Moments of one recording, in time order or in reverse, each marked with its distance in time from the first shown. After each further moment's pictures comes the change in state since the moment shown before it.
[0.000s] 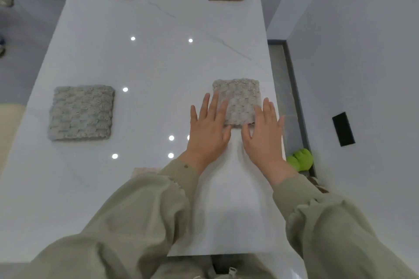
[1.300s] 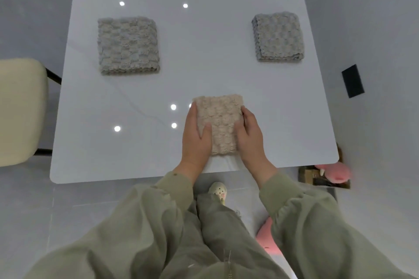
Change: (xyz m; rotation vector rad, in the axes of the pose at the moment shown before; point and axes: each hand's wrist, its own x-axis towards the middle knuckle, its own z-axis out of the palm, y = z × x) left_hand -0.222 -0.104 0.001 -1.076 0.124 -0.421; right_hand -0.187 -0.139 0.087 0.867 -0.101 0.349
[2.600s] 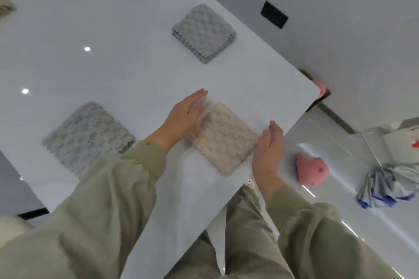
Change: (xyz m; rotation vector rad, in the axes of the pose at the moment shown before) left_hand 0.161 0.071 -0.017 0.400 -1.100 0.164; right_hand -0.033 -0.015 0.055 0.297 1.009 0.436
